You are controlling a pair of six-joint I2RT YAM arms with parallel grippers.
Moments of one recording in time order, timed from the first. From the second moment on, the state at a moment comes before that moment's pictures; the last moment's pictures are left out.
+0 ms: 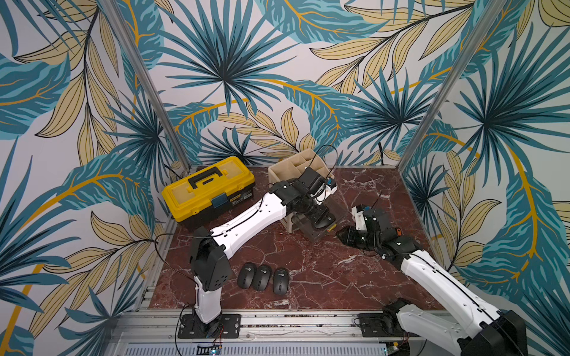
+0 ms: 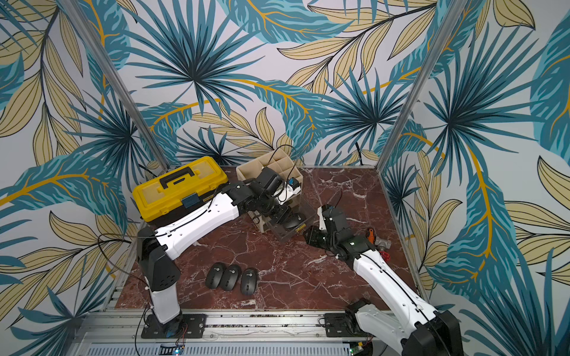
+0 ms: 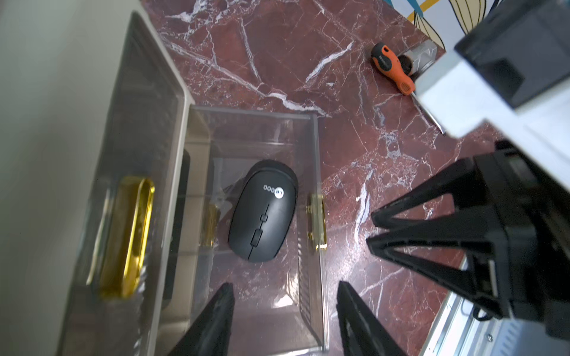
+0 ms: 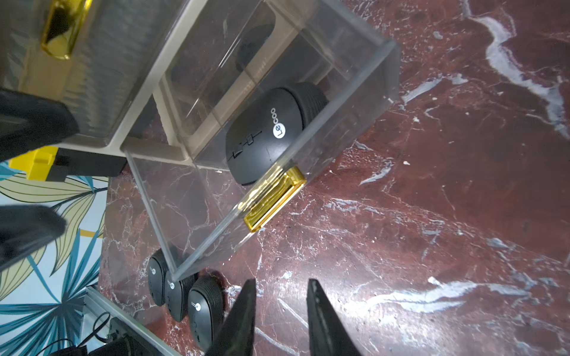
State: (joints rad) left arm -0.81 1.92 1.92 -0.91 0.17 0.02; right arm 0.37 1.06 0.75 -0.48 -0.21 0.62
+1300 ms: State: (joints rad) left arm -0.87 2.19 2.23 -1.09 0.09 0.25; right arm 0.26 1.19 0.51 0.03 -0.28 0.86
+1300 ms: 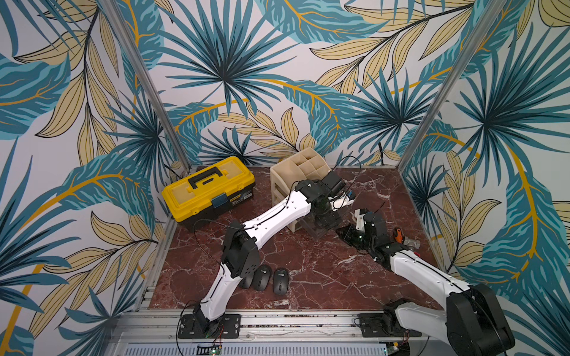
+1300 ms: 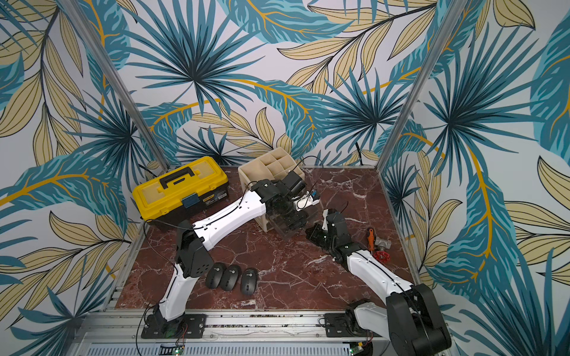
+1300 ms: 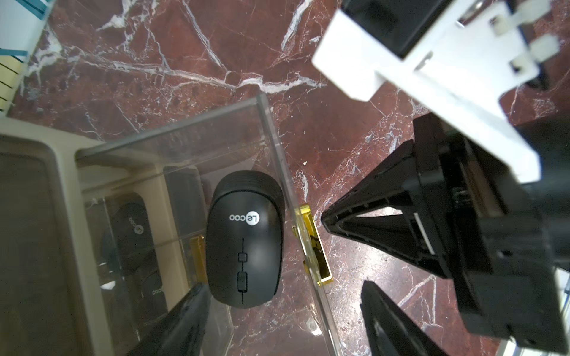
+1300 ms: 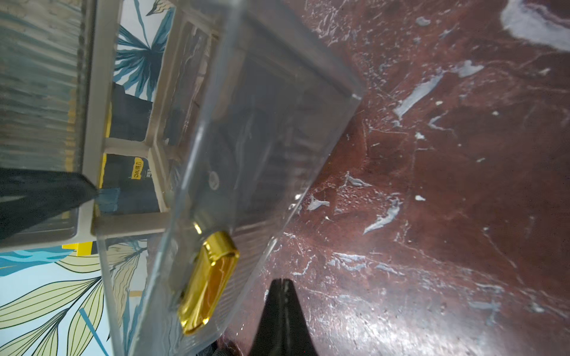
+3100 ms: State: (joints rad) left arm -0.84 2.38 2.37 -1.07 0.04 0.20; right arm 0.24 1.52 0.39 0.57 -0.33 1.19
